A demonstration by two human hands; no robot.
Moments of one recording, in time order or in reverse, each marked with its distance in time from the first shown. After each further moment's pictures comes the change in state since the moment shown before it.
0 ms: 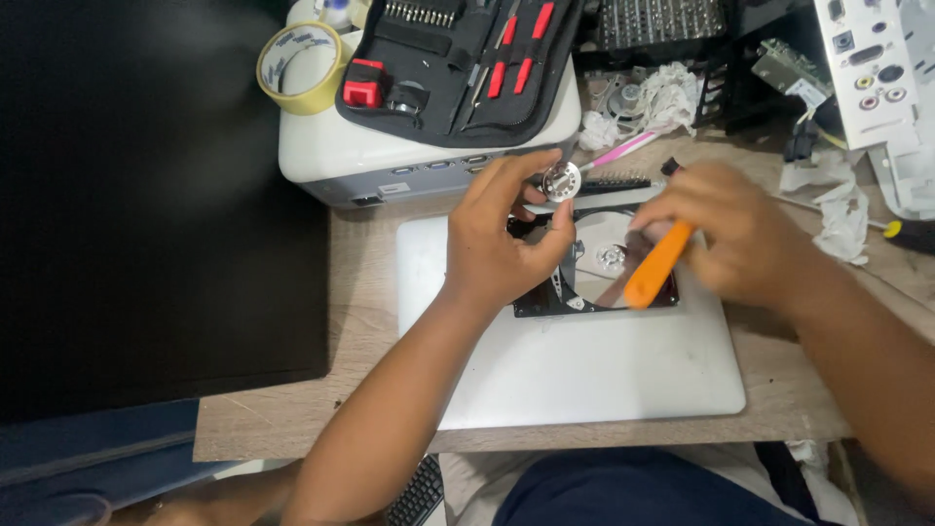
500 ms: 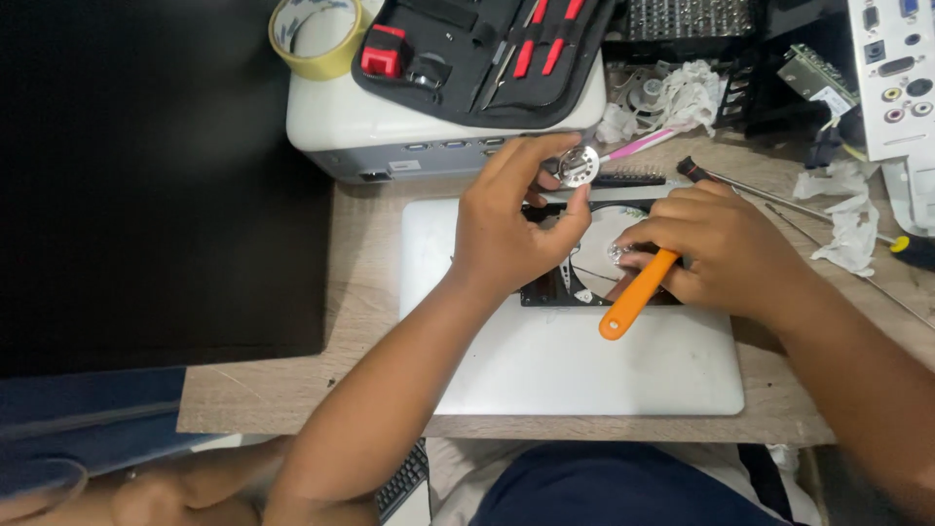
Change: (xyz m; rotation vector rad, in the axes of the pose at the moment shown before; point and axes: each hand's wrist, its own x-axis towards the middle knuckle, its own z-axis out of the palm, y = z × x) left_hand -0.001 -0.002 -0.002 0.002 0.021 -0.041; right_hand 0.016 -0.023 0.009 -0.135 -0.101 -0.009
